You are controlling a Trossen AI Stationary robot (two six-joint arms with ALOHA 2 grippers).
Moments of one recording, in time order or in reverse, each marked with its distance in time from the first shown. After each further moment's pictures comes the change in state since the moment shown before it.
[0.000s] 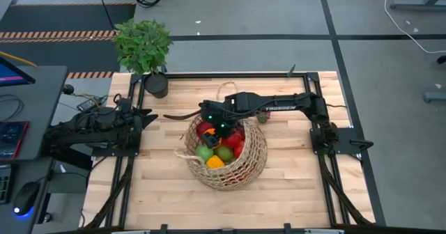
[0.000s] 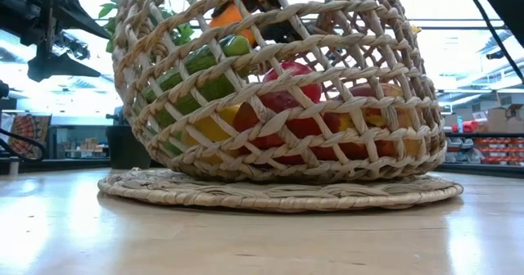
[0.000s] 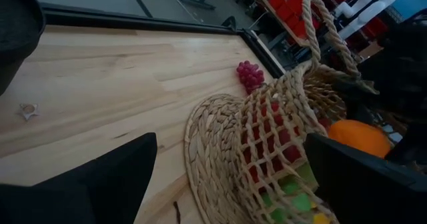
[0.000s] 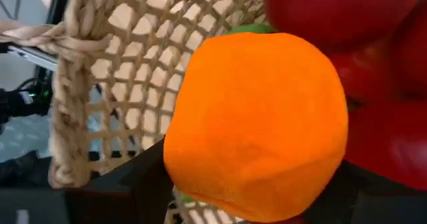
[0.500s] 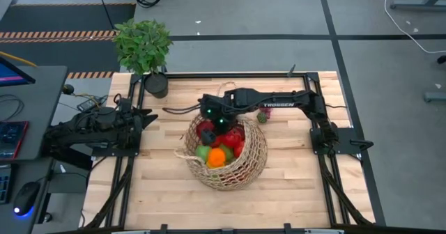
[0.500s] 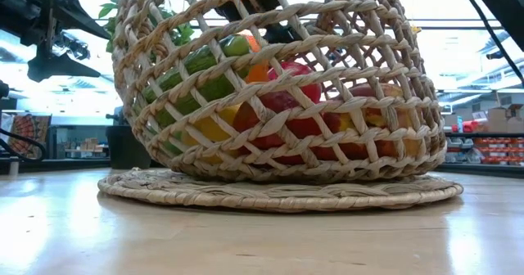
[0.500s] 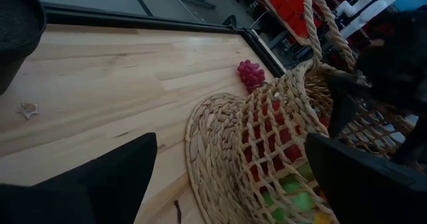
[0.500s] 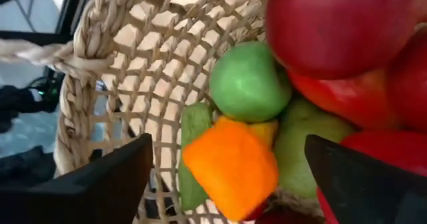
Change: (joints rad) left arm 0.000 0.000 0.000 -0.002 0.000 0.000; right arm -0.044 0.011 -0.001 0.033 -0.049 -0.050
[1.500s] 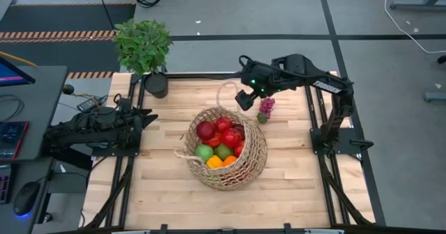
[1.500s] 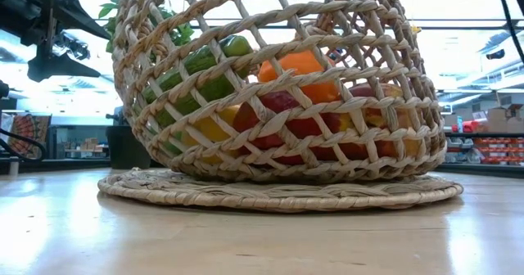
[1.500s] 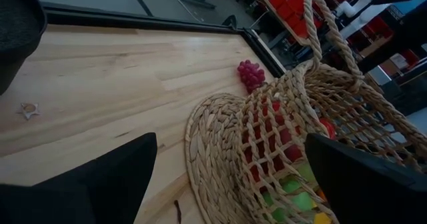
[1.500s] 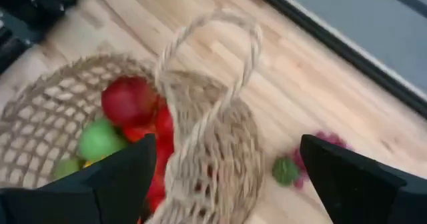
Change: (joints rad) left arm 0.000 0.000 0.001 0.000 0.000 0.000; right arm -0.039 -0.288 0.228 -0.540 0.650 -0.118
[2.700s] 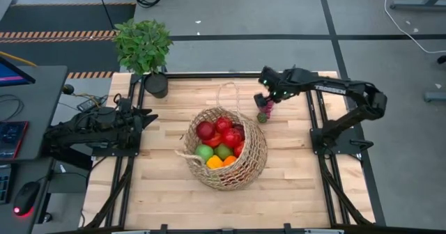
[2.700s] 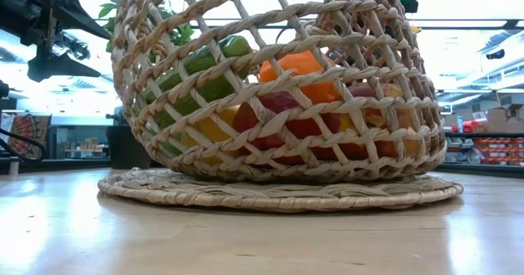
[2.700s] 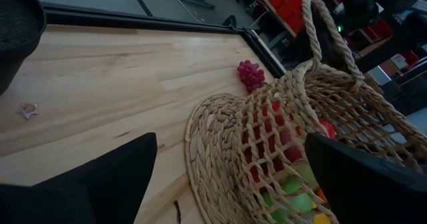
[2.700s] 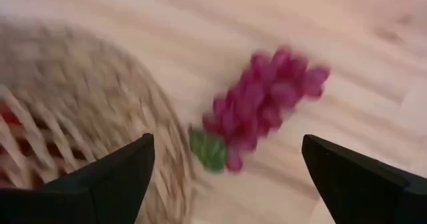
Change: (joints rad) left arm 0.000 0.000 0.000 0.000 0.000 0.000; right arm -0.392 -0.374 -1.157 0.615 -0.200 0.027
